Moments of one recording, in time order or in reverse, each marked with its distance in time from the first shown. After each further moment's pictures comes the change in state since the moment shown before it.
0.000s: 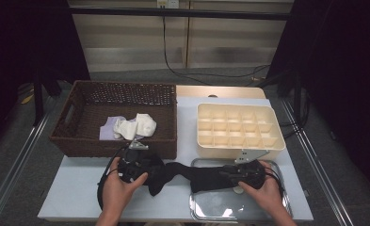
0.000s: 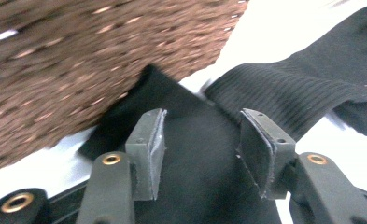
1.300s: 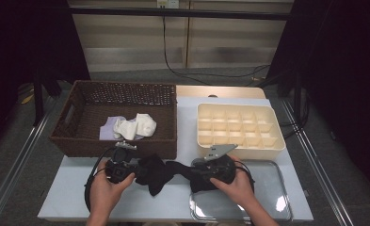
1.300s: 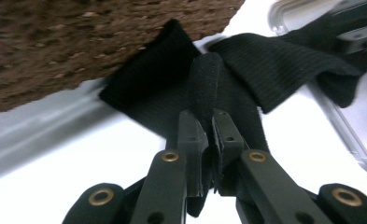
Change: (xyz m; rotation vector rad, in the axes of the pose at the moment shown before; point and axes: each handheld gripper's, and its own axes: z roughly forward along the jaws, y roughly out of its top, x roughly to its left) left arm 0.011 -0.005 -0.020 0.092 -0.099 -0.084; right arm 0.038 0.058 0.047 -0.042 0.123 -0.086
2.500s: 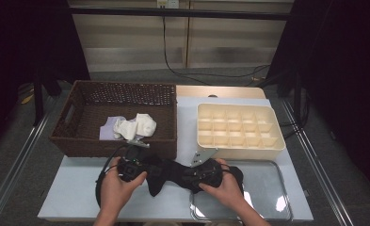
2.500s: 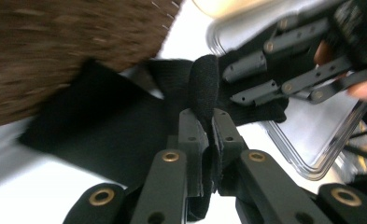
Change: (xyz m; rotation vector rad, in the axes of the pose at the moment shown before) left arm -0.033 0.019 0.014 -0.003 -0.126 0.055; right arm 0.015 0.003 0.031 0.103 0.034 -0.054
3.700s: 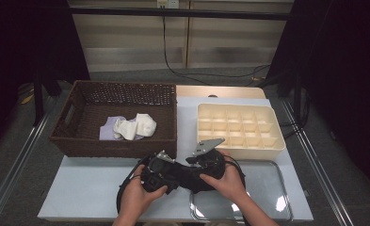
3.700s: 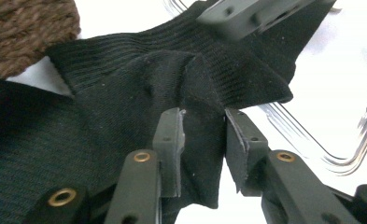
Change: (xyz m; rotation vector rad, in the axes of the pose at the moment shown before) left arm -0.027 -0.006 0.049 0.113 0.018 0.182; right arm -0.010 0.021 -0.018 -0.067 -0.034 0.033
